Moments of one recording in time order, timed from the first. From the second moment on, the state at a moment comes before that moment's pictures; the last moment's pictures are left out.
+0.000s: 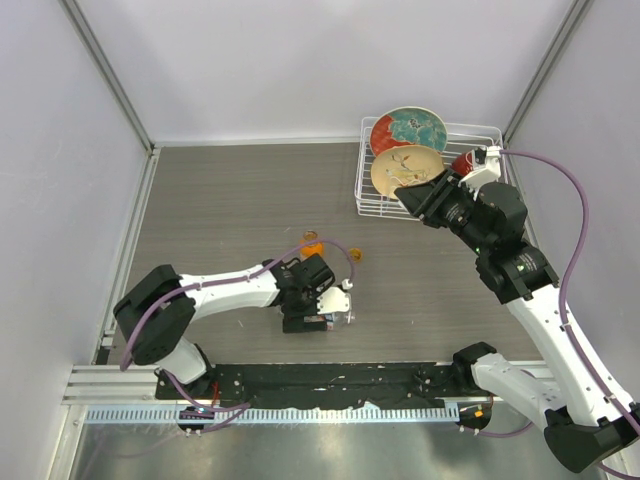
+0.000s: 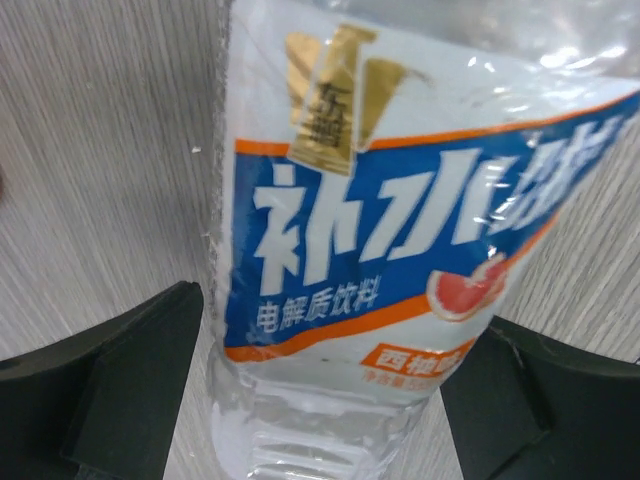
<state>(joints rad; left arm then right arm) -0.98 1.57 0.90 -0.61 -0.01 0.58 0.38 0.89 1.07 -0.35 -0.08 0.72</state>
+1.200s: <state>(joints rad) -1.02 0.93 0.82 -0.21 -0.14 0.44 0.38 1.01 1.29 -0.37 -0.23 0.53</state>
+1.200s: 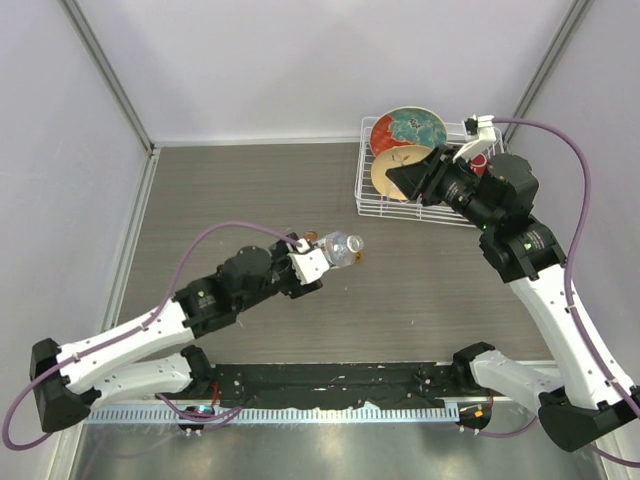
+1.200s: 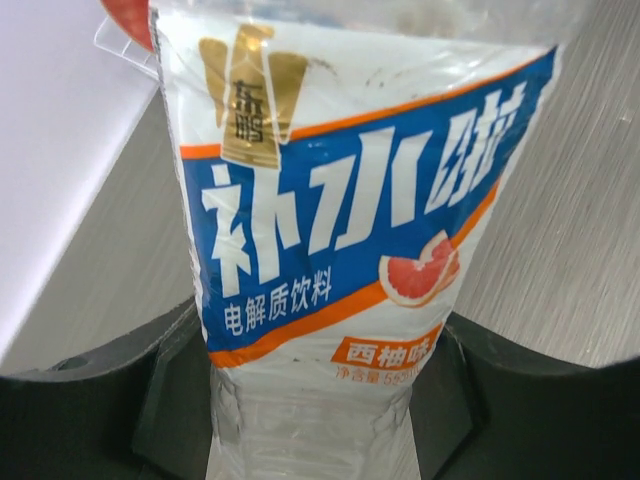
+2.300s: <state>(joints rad) -1.03 1.03 0.48 0.63 0.07 -0.24 0.60 1.04 1.17 -0.12 -0.50 0.28</state>
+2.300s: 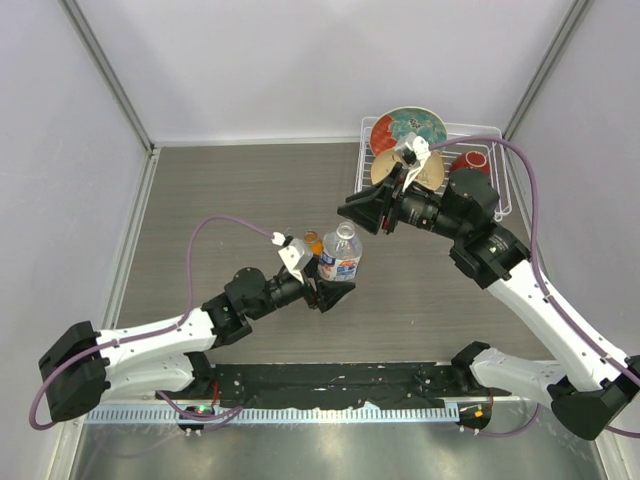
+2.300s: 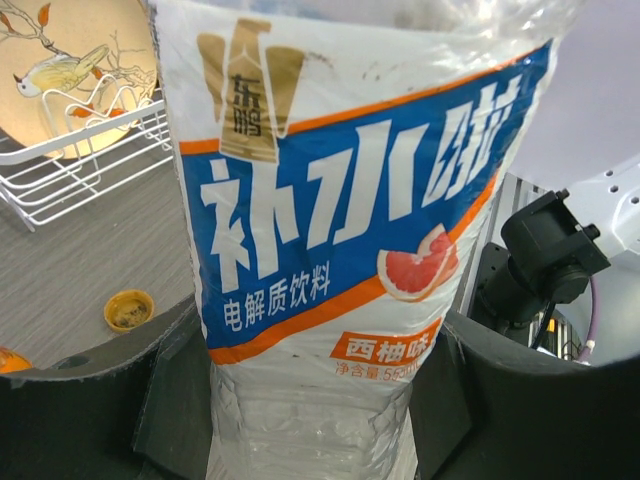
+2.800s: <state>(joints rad) -1.03 1.01 0.43 0.64 0.09 -0.21 0.61 1.02 1.19 -0.16 -0.58 0.30</state>
